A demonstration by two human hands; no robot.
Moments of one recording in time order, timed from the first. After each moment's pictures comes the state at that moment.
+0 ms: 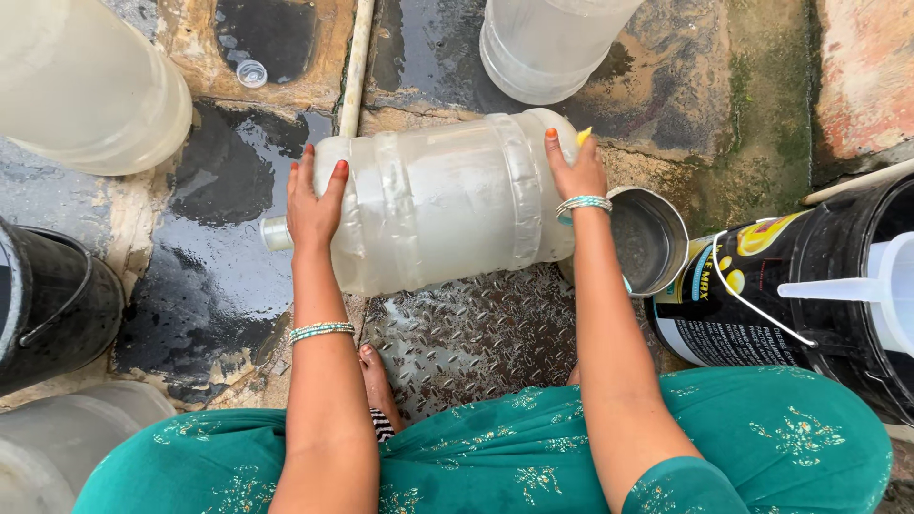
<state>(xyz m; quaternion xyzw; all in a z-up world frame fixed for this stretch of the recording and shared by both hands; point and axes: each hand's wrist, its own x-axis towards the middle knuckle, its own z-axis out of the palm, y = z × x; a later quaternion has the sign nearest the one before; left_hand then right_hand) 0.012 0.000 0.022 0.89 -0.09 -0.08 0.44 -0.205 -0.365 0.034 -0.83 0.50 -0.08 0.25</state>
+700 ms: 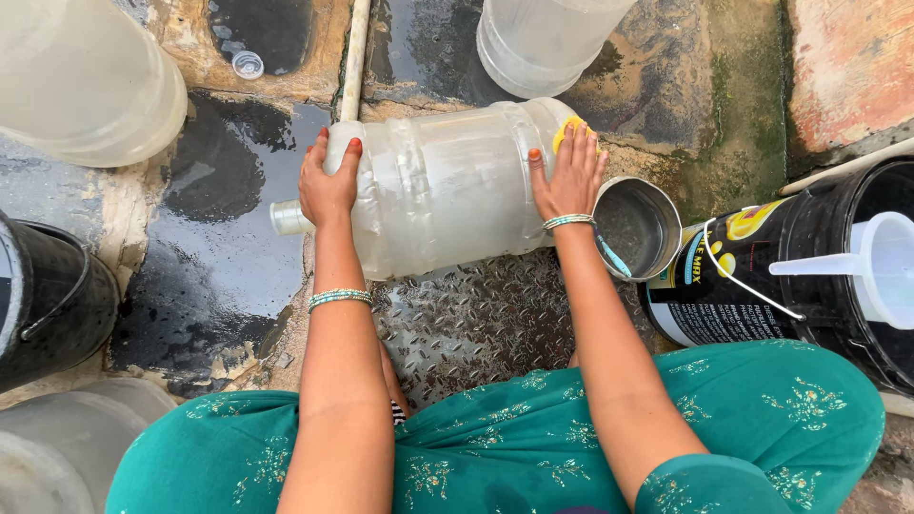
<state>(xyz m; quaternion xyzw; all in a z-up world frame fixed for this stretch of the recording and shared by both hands) 0.018 -0.020 0.031 0.89 0.01 -0.08 0.45 -0.209 -0.276 0.070 -0.92 0.38 -0.11 0.07</state>
